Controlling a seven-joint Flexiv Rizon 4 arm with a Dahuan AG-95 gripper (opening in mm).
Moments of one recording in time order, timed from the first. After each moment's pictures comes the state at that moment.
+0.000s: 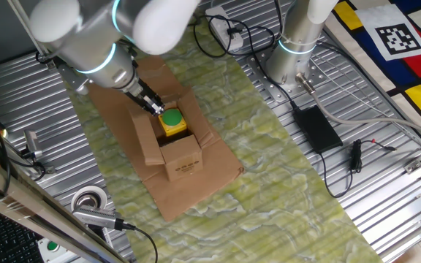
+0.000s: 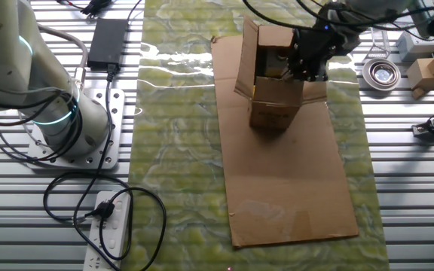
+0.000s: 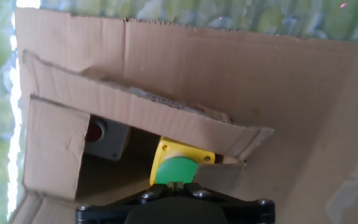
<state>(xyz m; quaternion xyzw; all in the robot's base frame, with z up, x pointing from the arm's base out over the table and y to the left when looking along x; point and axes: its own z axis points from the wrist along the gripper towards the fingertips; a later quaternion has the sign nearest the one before) 0.513 0.043 0.175 0.13 -0.98 -0.04 0.18</state>
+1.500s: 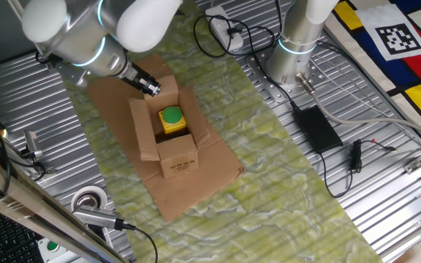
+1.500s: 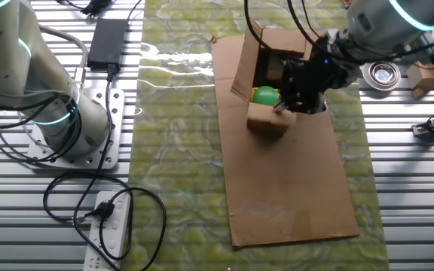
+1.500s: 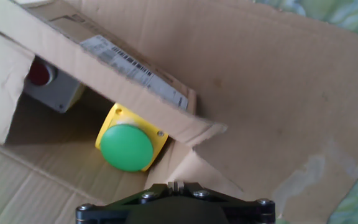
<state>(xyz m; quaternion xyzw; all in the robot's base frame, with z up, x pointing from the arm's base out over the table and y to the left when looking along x) 0.501 -0.024 0.158 0.20 -0.95 -0.02 0.22</state>
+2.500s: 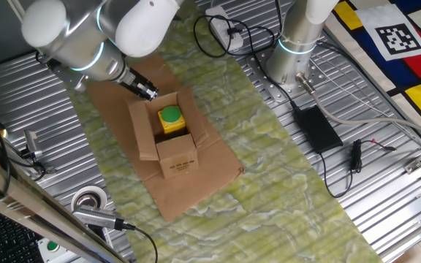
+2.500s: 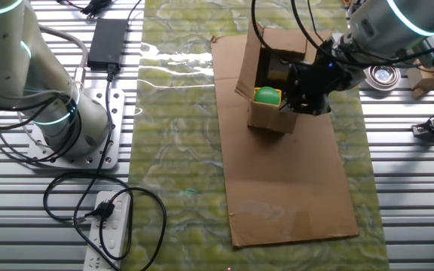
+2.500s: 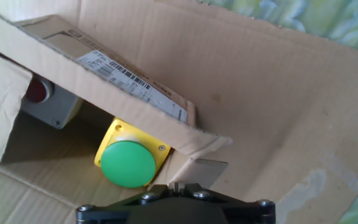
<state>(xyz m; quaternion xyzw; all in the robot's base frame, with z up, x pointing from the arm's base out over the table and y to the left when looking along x) 0.512 -0.015 0.148 0.20 -0.96 -0.02 0.22</state>
